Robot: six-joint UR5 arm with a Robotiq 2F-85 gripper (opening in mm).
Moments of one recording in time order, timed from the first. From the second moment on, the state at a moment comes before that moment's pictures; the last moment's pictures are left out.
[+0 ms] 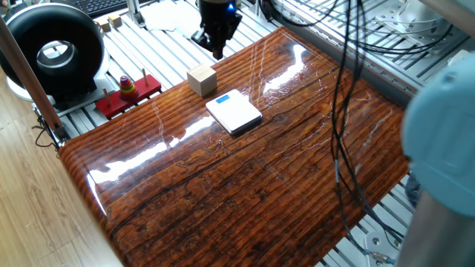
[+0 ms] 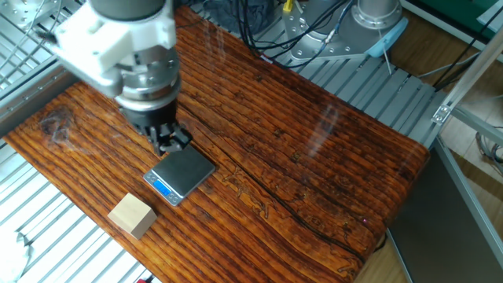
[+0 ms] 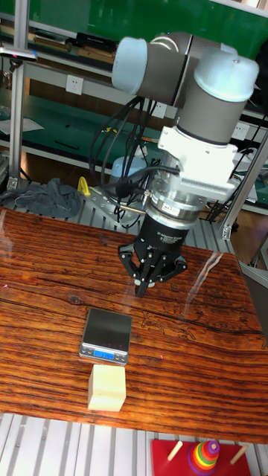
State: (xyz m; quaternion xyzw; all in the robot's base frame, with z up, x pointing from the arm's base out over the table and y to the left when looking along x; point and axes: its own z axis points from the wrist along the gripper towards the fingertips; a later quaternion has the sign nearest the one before) arm 0.635 0.026 0.190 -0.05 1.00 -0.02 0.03
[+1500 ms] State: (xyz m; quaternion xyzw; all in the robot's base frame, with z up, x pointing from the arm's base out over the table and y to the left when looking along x) arm 0.689 0.013 0.174 -0.04 1.00 0.01 0.01
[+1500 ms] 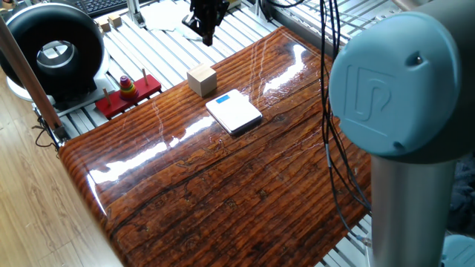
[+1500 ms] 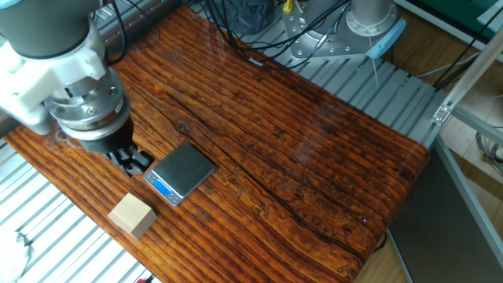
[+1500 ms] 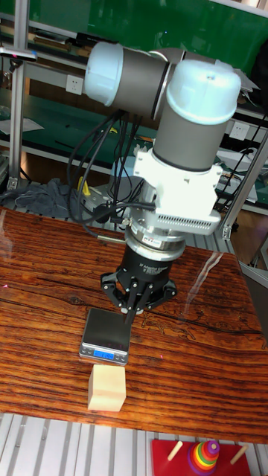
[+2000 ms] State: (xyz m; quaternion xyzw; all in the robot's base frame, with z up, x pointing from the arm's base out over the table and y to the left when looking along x) arm 0.694 0.017 0.169 -0.02 1.00 0.02 0.01
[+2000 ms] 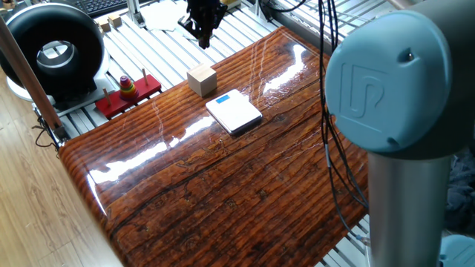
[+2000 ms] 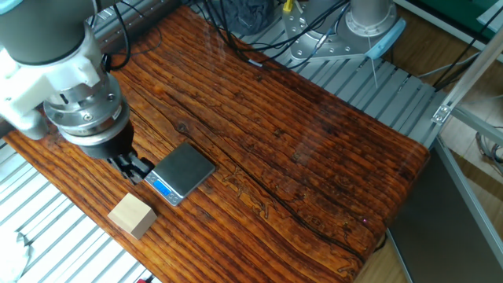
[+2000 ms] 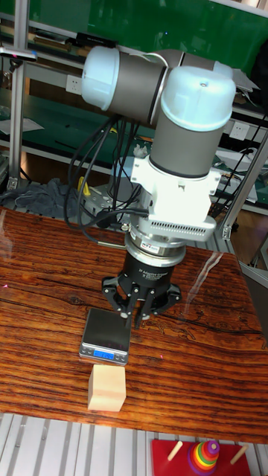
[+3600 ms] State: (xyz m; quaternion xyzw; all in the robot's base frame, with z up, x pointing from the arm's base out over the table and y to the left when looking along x) arm 0.698 -0.001 0.157 -0.03 1.00 -0.02 -0.02
